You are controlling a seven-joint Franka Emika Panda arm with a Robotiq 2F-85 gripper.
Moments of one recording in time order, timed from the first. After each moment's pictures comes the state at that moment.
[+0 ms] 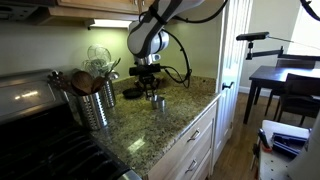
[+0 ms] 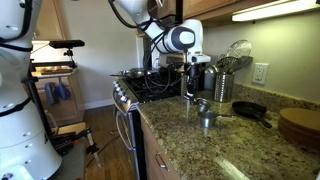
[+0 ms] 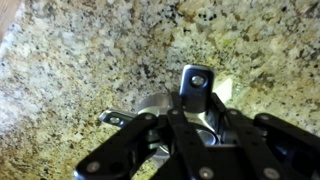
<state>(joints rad) 0.10 0.44 -0.13 -1.82 -0.05 2.25 0.92</state>
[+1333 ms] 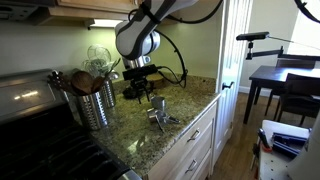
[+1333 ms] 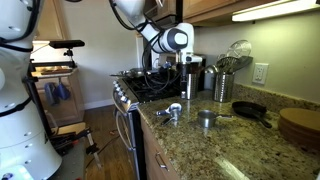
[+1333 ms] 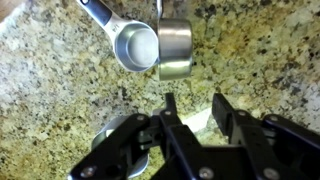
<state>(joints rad) 0.13 0.45 -0.07 -1.79 -0.08 2.18 0.76</state>
